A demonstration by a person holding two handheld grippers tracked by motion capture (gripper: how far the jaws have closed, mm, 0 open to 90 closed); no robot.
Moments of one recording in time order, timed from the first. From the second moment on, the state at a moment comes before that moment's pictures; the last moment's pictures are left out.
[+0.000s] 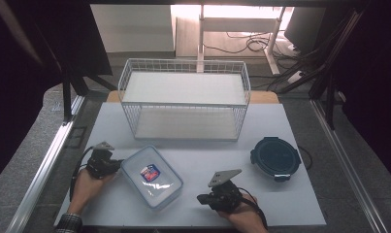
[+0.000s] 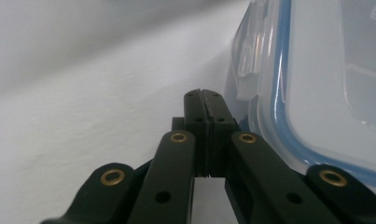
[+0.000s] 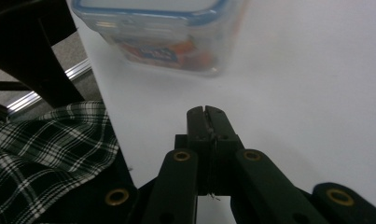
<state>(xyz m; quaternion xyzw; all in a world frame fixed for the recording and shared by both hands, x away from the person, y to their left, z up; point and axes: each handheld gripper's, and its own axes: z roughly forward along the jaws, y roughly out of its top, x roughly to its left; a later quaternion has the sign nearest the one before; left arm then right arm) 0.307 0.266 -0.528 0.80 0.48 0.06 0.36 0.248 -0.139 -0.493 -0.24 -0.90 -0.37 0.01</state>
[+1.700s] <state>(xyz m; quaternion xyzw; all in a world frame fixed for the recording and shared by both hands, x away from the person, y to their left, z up) 0.259 0.216 -0.520 0.81 0.44 0.06 0.39 0.291 -0.202 -0.480 -0.34 -0.85 -0.37 -0.15</state>
